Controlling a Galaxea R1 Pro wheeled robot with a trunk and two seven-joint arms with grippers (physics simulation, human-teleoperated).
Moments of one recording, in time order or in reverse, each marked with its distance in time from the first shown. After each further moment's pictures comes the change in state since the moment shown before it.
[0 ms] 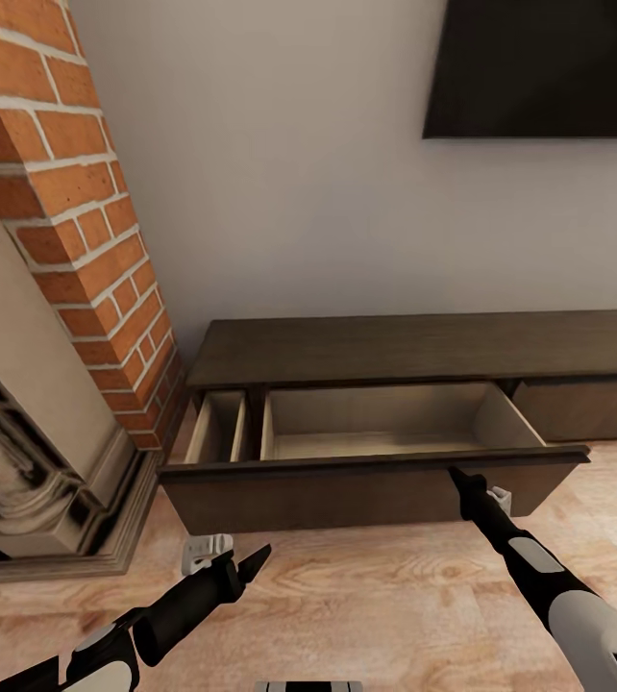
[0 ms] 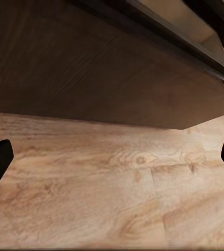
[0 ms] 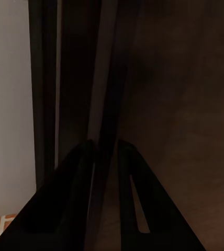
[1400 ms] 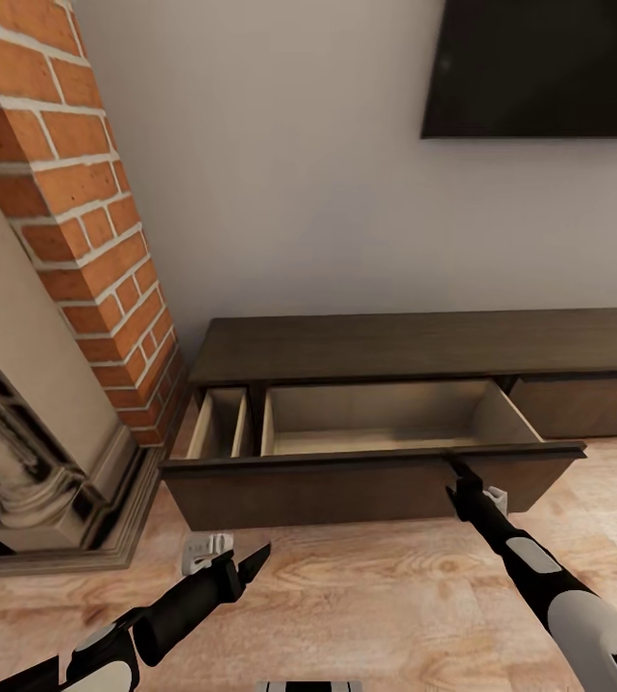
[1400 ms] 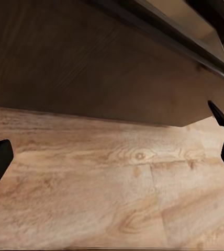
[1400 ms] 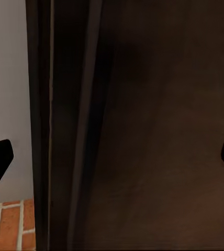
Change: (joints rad) left arm -0.001 0.000 -0.001 0.000 0.000 0.000 0.000; right arm 0.000 0.000 0.032 0.000 0.004 0.009 0.003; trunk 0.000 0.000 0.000
